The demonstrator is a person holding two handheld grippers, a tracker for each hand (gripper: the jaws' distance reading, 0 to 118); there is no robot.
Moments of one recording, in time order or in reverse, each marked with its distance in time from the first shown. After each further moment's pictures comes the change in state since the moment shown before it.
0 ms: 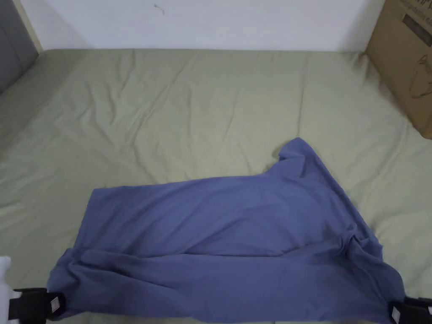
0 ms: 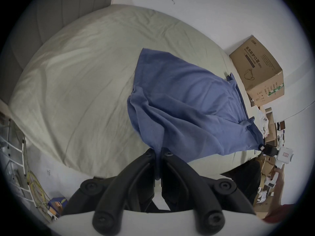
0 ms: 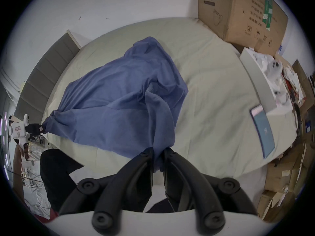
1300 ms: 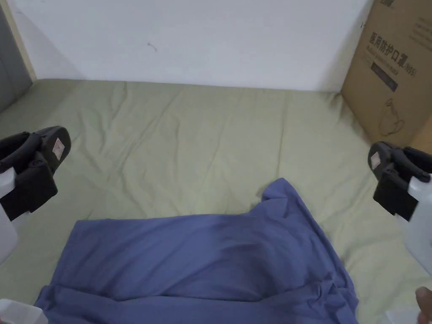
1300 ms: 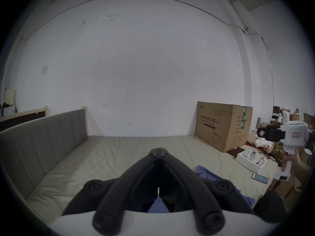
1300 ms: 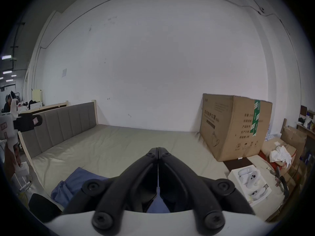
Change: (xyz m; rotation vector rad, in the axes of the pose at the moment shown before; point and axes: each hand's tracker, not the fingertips) left arm 0.169 0.031 0.134 1.029 -0.102 -0.491; right arm -0.105 0.088 0.134 0.944 -0.022 0.222
